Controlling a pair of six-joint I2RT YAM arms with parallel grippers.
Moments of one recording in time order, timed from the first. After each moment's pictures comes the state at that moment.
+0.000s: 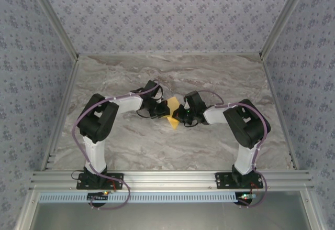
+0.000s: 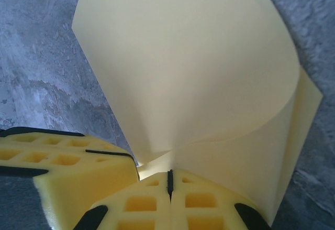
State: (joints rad) left arm -0.60 1.95 1.19 -0.33 0.50 -0.72; right arm 0.56 1.84 0.83 0.16 -0.43 0.99
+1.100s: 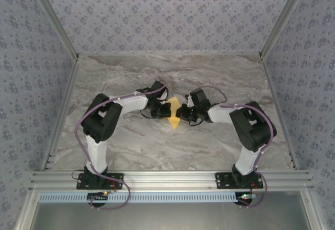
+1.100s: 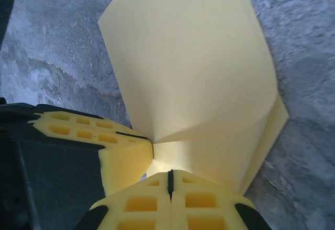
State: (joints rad) left arm -0.65 1.99 1.27 -0.46 0.35 -0.62; right arm 0.51 1.77 0.83 0.07 -0.46 0.76
